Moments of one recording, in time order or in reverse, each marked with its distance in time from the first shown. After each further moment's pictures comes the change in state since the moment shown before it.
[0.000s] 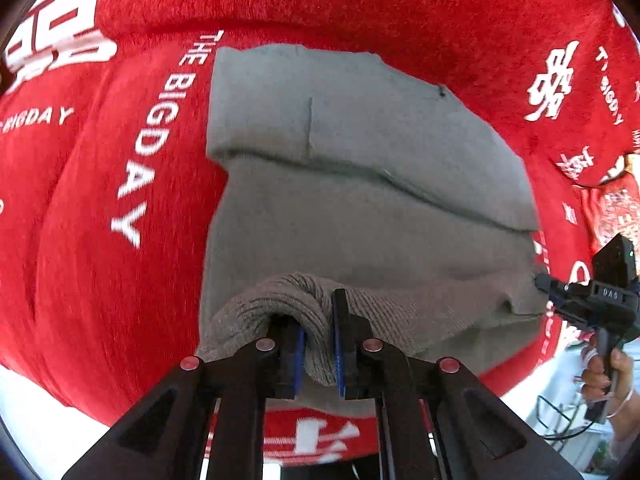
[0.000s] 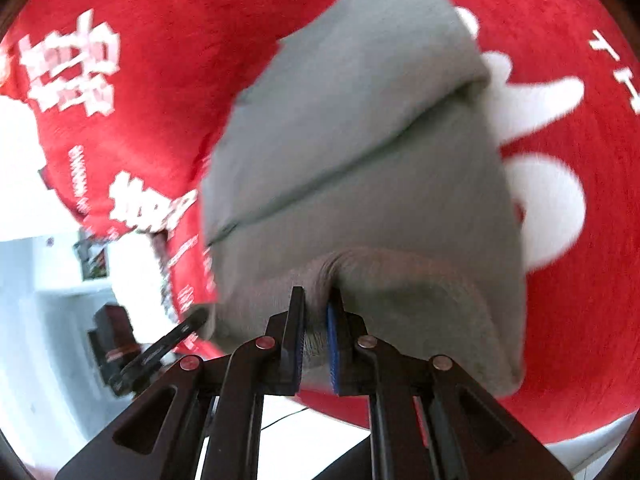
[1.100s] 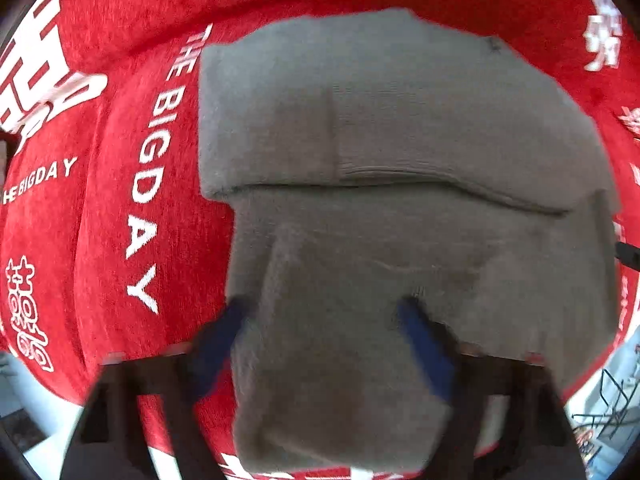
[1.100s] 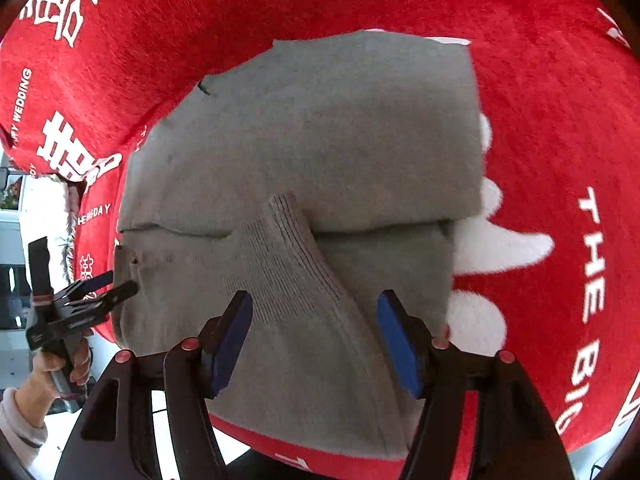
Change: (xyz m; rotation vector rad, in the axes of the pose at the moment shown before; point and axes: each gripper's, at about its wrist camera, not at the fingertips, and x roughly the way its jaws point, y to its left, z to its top) left arm 0.057 -0.007 0.043 0.089 0.143 0.263; right arm 0.007 0.038 0.040 -0.315 0.039 -0.364
